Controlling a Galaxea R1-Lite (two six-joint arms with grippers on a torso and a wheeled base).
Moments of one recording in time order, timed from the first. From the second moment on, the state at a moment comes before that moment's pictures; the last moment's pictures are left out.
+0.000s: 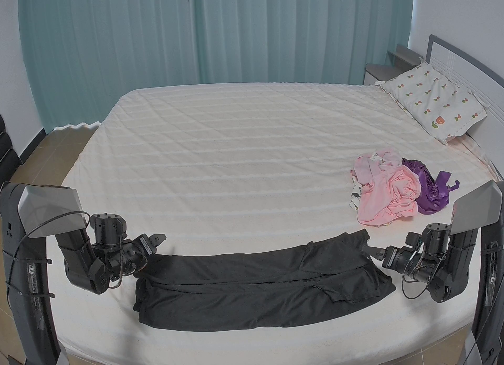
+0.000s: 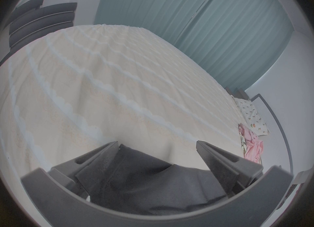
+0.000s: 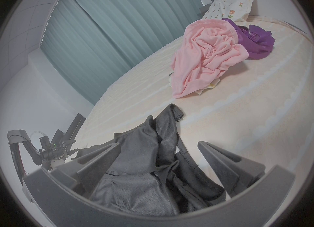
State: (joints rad) left arm -0.05 2.35 -0.62 -1.15 -0.09 -0.62; right arm 0.01 2.43 -0.39 -1.55 0.36 0.42
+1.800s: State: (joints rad) left arm -0.05 2.40 -0.59 -1.21 -0.01 -0.63; right arm 0.08 2.52 -0.71 -1.33 0.27 0.42
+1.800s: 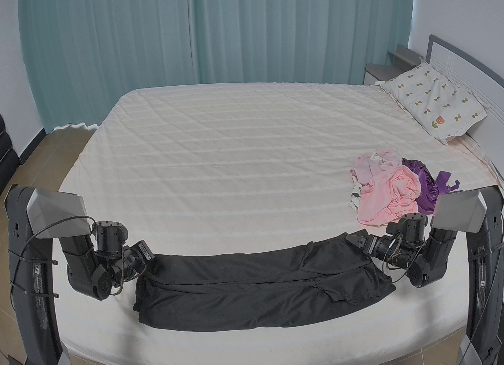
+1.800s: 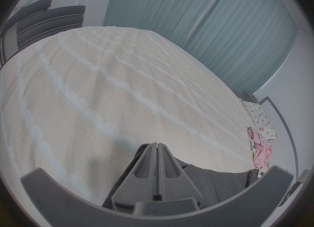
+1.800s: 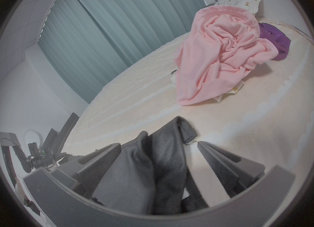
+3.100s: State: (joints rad) left arm 0.02 2.38 -0.60 -1.22 -0.13 -0.69; right arm 0.07 2.56 -0.78 -1.38 0.20 0.49
